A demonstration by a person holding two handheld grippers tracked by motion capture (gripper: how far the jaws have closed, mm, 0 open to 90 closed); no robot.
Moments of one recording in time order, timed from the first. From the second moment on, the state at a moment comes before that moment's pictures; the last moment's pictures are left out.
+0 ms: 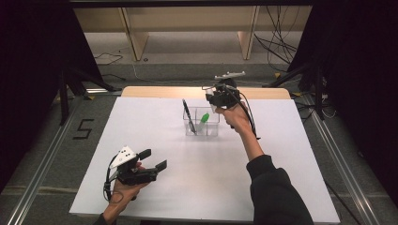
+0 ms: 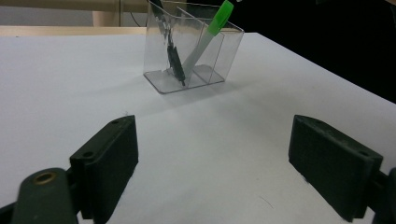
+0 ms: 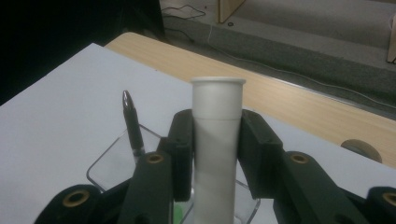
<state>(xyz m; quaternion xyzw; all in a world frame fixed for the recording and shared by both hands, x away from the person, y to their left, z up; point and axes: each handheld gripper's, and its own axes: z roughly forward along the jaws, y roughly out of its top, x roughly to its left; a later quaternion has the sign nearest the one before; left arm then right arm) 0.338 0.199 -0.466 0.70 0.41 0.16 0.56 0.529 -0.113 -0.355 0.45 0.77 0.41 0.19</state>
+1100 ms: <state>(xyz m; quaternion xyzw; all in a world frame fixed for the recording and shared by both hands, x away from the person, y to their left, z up) 0.338 0.199 -0.466 0.70 0.41 0.15 0.56 0.530 -0.108 -0.384 0.47 0.75 0.41 0.20</state>
